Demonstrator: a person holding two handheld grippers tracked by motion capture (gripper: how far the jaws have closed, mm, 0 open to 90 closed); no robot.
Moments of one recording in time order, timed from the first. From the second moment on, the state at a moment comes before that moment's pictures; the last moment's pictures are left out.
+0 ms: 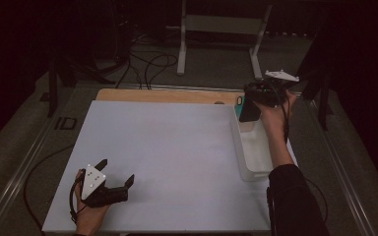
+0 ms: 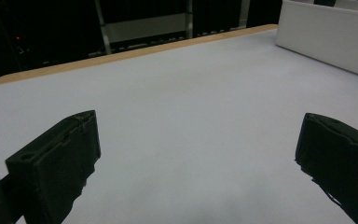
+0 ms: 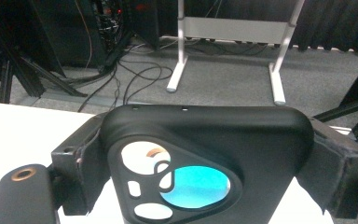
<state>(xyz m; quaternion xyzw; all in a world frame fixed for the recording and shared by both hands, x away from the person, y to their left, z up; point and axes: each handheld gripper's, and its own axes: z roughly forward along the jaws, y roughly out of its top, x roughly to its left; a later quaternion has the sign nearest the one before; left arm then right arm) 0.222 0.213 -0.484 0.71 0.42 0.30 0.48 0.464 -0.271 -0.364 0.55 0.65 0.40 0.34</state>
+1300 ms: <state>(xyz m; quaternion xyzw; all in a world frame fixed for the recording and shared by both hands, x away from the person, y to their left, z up) 0.222 0.213 -0.484 0.70 0.42 0.30 0.48 0.472 -0.264 -0.405 0.56 0.66 0.38 0.32</state>
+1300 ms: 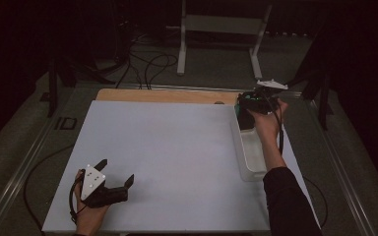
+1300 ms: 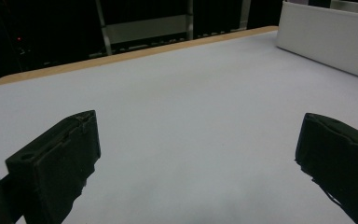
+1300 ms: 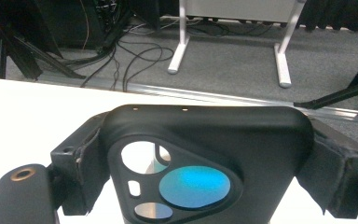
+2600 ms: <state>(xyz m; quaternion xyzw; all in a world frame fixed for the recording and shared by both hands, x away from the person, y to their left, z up) 0.222 0.212 -0.485 0.71 0.42 0.30 0.48 0.482 -0.257 -0.430 0.58 0.66 0.35 0.33</state>
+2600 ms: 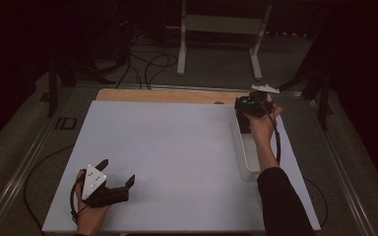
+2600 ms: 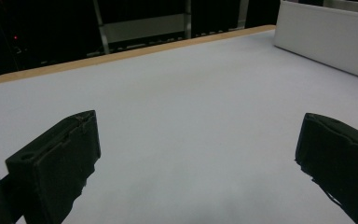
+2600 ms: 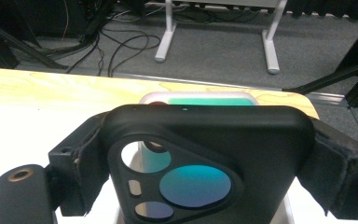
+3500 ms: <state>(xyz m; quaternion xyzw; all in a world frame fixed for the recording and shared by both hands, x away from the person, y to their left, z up) 0.222 0.212 -0.484 0.71 0.42 0.30 0.48 0.467 -0.255 -0.416 0.56 0.66 0.39 0.32</state>
